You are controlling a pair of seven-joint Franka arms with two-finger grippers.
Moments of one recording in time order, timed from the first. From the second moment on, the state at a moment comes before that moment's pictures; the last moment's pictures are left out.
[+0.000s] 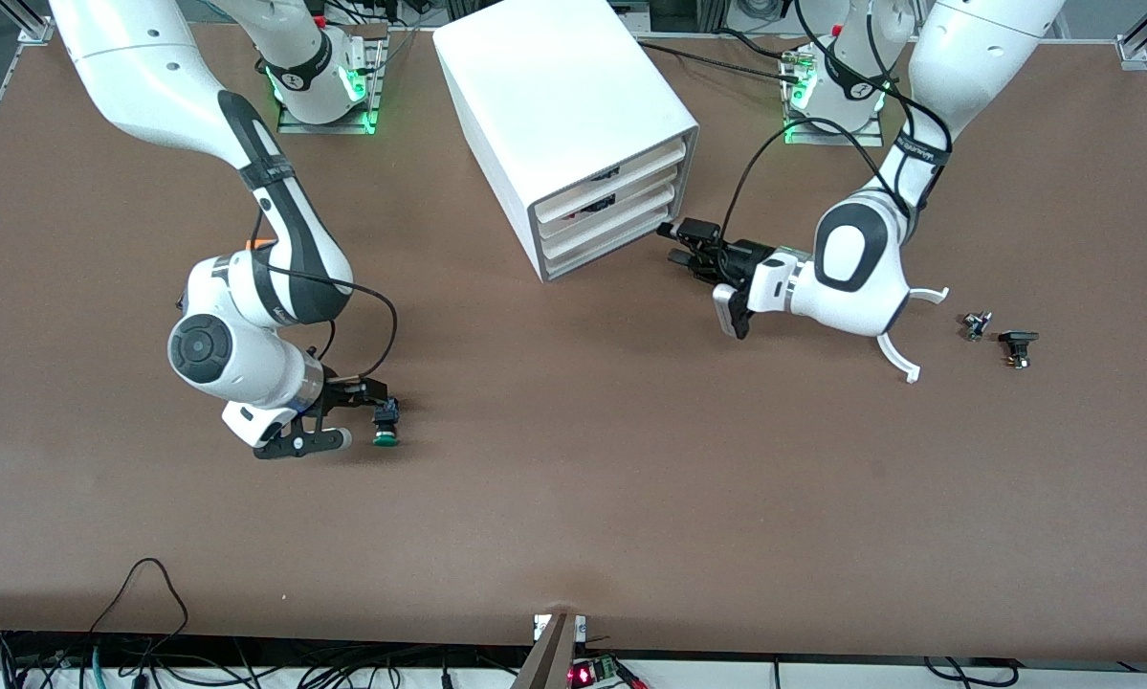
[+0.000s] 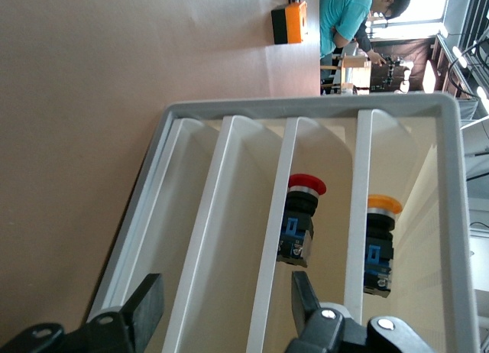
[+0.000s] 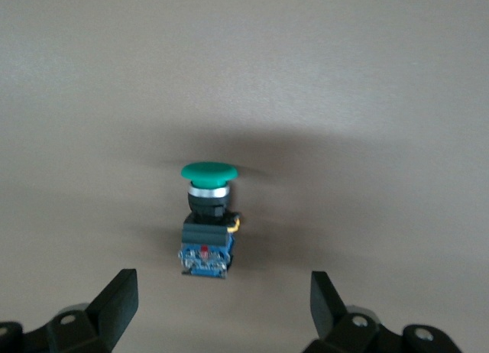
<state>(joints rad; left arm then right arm) -0.07 0.45 -0.27 -2.10 -1.11 1.82 0.90 0.18 0.66 0.08 -1.60 0.05 2.26 0.07</state>
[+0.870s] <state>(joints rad) -0.08 0.59 -0.32 -2.21 -1.32 1.89 1.19 0.20 0.76 0.08 -1.60 0.14 2.32 0.11</state>
